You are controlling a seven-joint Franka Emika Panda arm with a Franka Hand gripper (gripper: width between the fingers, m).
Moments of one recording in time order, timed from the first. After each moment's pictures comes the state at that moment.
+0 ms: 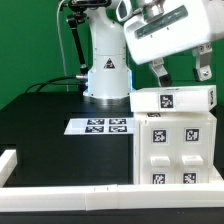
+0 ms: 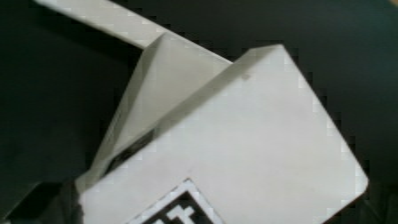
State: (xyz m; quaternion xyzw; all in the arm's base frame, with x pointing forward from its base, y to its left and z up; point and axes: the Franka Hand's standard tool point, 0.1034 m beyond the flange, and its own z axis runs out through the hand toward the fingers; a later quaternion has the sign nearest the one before) arm 0.617 0.096 0.182 -0.86 0.49 -0.02 0.17
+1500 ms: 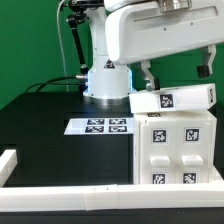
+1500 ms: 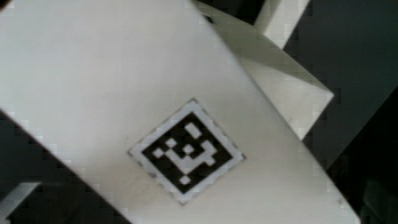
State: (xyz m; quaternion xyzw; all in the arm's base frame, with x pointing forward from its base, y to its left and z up) arm 0.619 0.092 0.181 -0.96 -0.27 -0.09 0.06
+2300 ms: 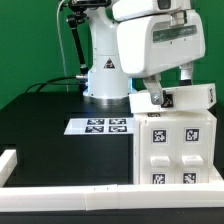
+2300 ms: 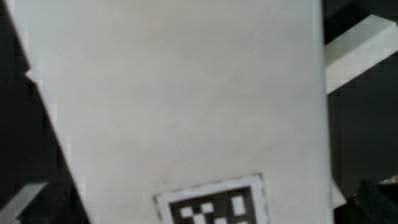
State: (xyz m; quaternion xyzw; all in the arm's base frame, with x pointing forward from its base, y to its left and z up) arm 0.614 0.084 0.161 -0.89 -0.44 -0.08 0.03
